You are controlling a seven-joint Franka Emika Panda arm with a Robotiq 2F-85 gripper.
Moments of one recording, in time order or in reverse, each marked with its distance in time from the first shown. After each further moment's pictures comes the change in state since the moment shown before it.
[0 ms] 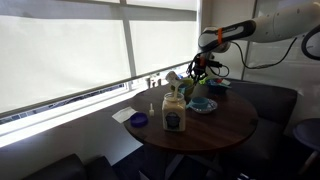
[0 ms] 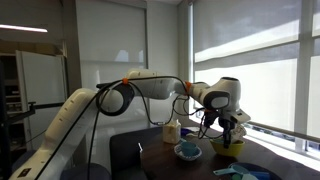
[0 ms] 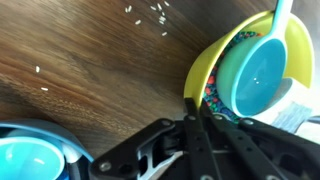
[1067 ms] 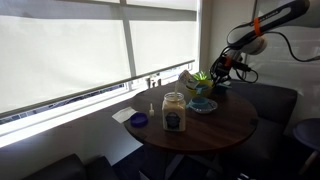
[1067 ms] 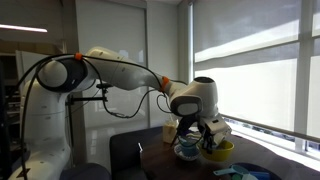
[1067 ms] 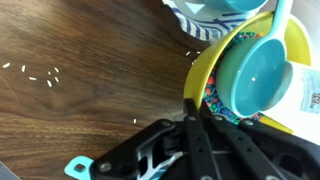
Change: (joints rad) arm -0.013 -0.483 -0.026 -0.712 0.091 0.318 -0.021
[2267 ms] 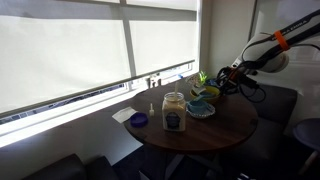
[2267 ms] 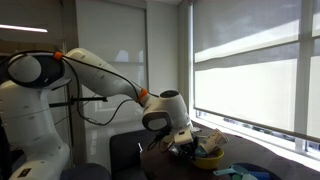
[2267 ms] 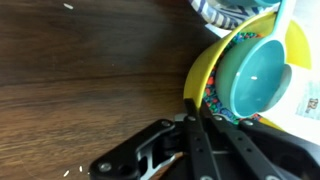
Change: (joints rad) arm 0.026 -0.221 0.079 -0.430 -0.007 0.388 0.332
